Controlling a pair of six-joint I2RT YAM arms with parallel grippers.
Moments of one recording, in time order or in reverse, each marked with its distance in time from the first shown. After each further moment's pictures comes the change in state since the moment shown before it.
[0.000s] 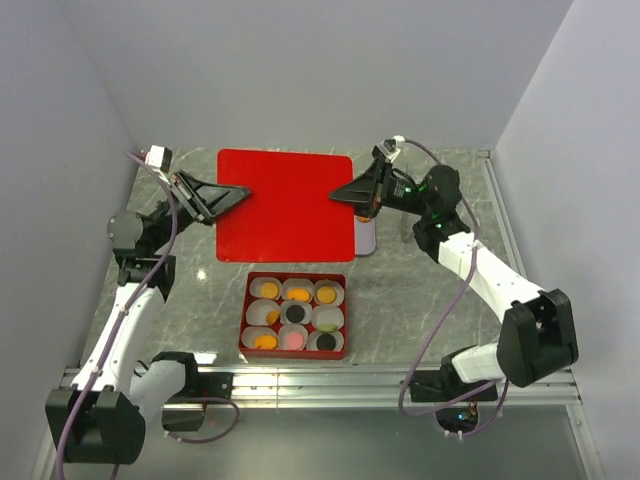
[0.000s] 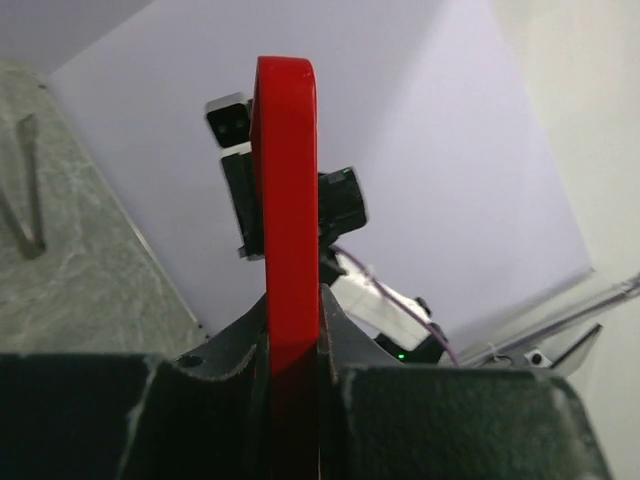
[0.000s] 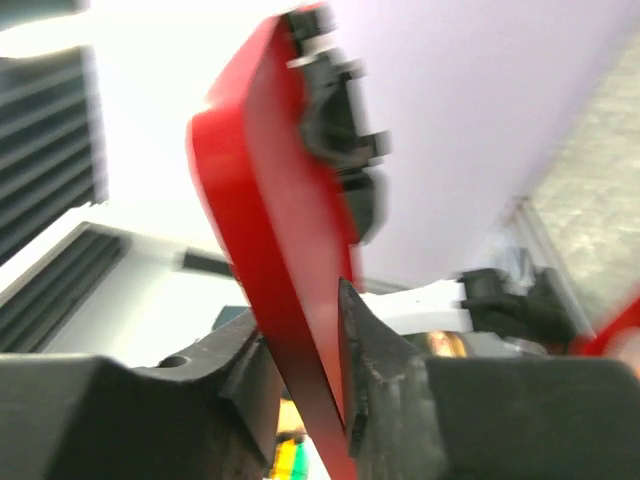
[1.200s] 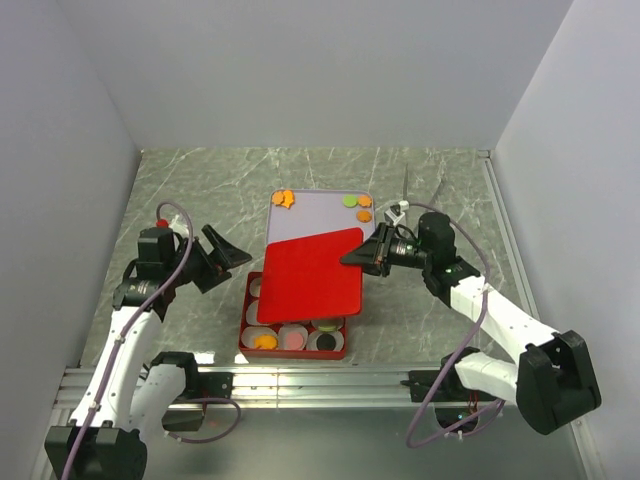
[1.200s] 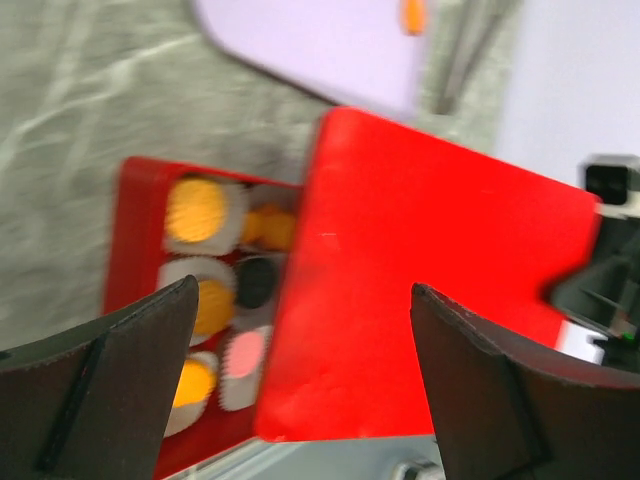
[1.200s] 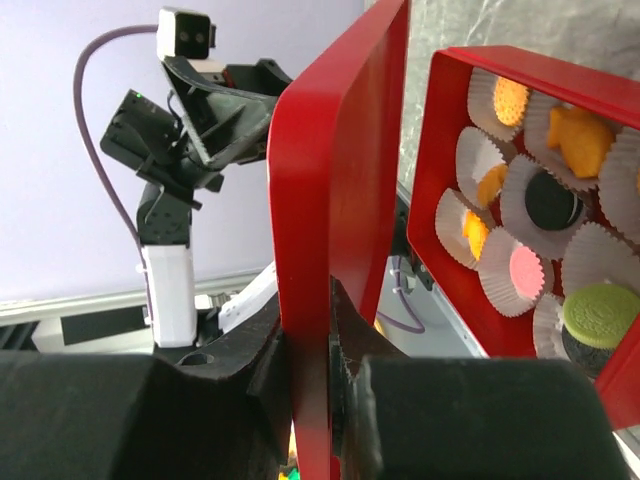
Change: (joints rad) left arm 0.008 -0.170 -0.071 -1.271 -0.351 0.737; right arm 0.004 -0.251 -0.357 -0.509 0.116 -0.364
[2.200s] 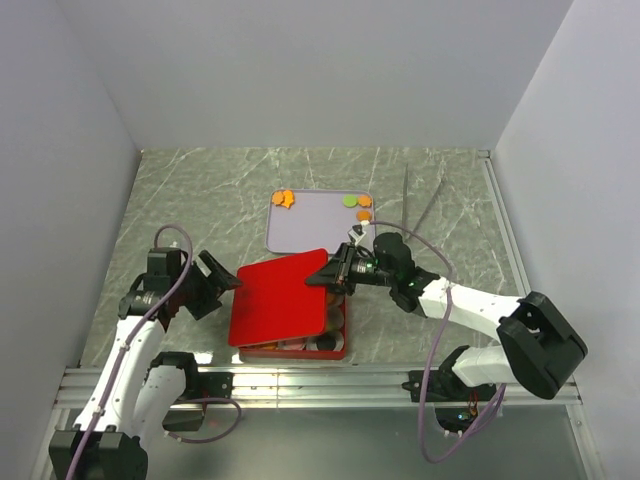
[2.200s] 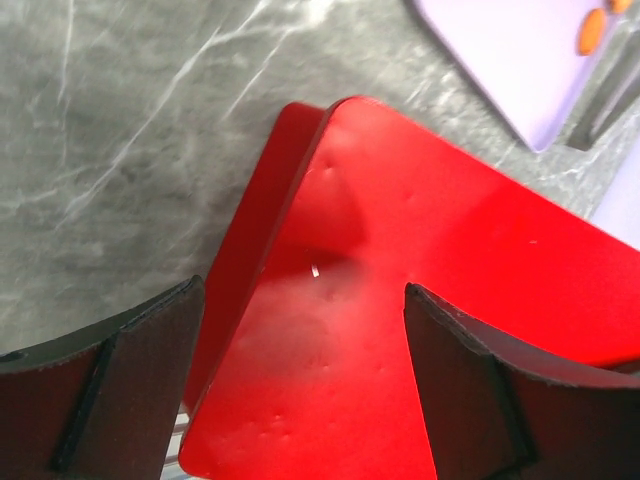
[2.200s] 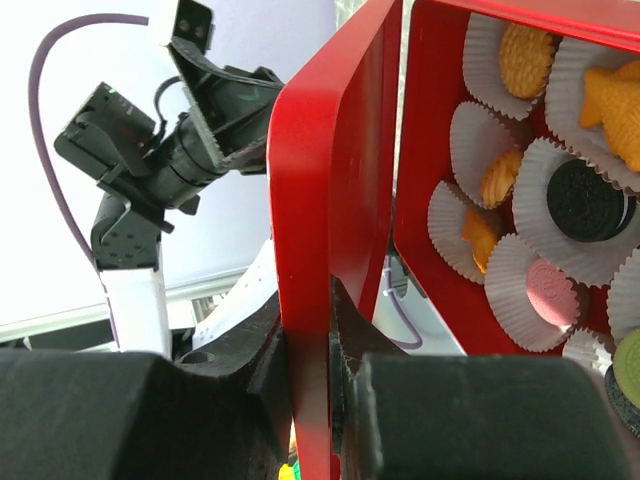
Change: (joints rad) left arm 0.001 -0.052 -0.107 -0.169 -0.200 -0.019; right arm 0.322 0.180 -0.046 0.225 0.273 0.108
